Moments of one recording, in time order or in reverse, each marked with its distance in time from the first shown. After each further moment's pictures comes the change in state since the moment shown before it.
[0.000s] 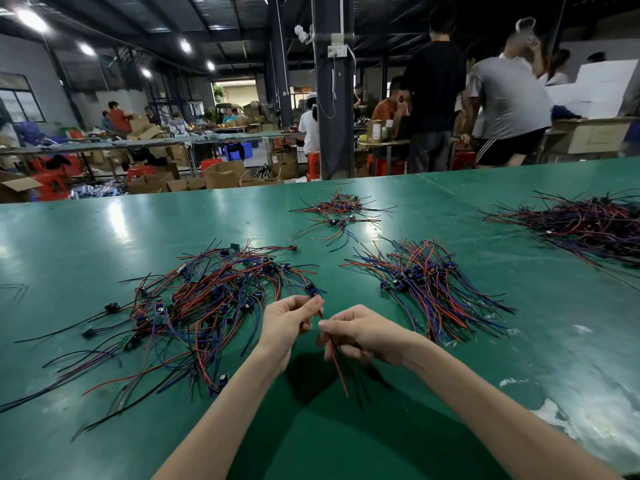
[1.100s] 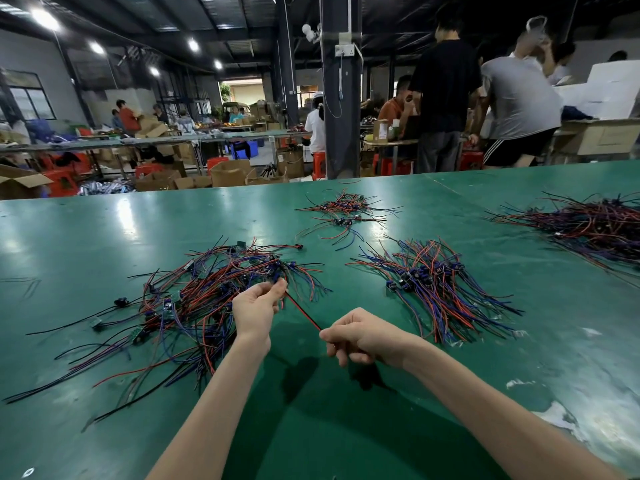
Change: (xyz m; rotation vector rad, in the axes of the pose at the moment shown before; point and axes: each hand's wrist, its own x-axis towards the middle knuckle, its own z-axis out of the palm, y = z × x) left_hand 0.030 0.004 -0.038 0.017 0.361 0.081; right_hand -0.004 -0.004 0.010 -0.097 0.025 0.049
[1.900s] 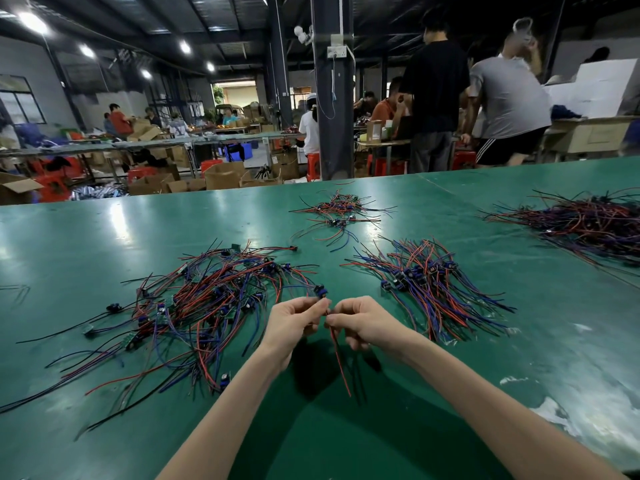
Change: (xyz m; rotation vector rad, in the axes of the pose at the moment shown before) left_hand -0.043 -0.003 0.025 0.077 -0.465 -0.096; right_hand 0.009 0.005 -0.011 0.018 0.233 -0.116
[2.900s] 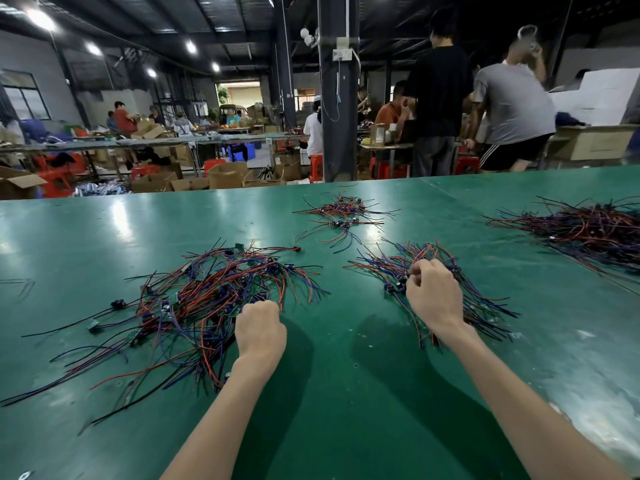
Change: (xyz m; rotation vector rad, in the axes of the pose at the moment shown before) left_hand 0.004 0.003 -0.037 1.522 0.377 0.075; right_hand 0.004 0.015 -0.077 -0.852 0.861 -0.057
